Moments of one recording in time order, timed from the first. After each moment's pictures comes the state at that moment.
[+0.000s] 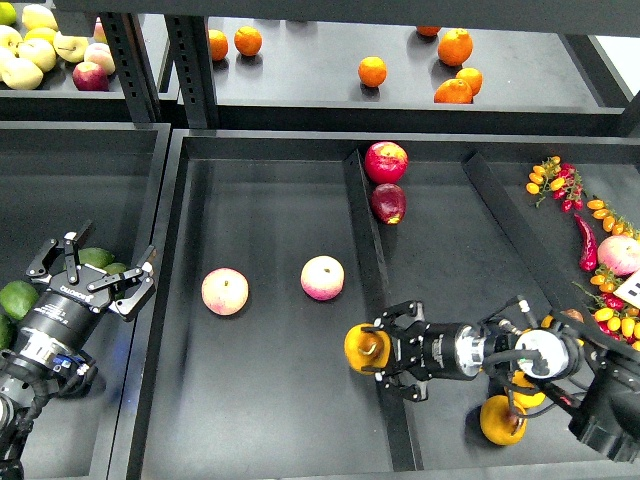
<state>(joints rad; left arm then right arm) 0.03 0.00 -1.63 -1.08 -0.18 -0.49 0.49 0.54 -0.50 0.46 1.07 0.10 0.23 -0.49</state>
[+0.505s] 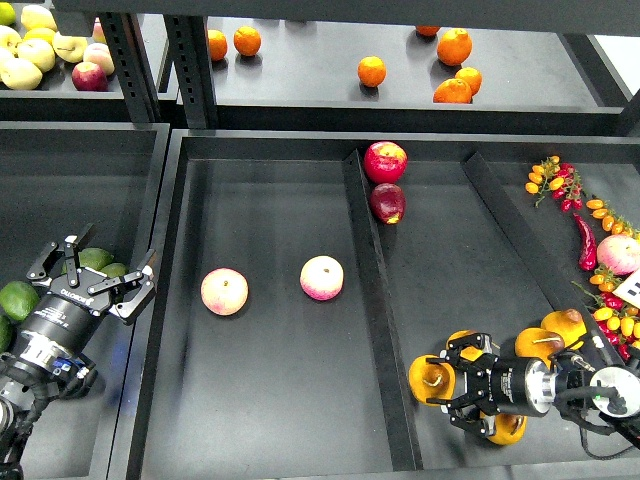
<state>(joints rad) 0.04 0.00 -1.63 -1.08 -0.17 -0.49 0.49 0.41 -0.58 0.46 1.06 0.07 0.28 -0.49</state>
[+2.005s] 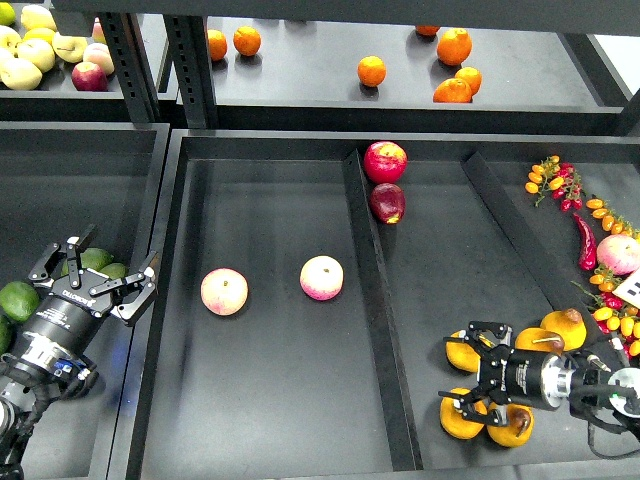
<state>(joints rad) 0.04 0.00 -1.62 -1.08 -0.17 -0.49 0.49 0.38 -0.50 0.80 1.15 0.20 0.21 -0.49</state>
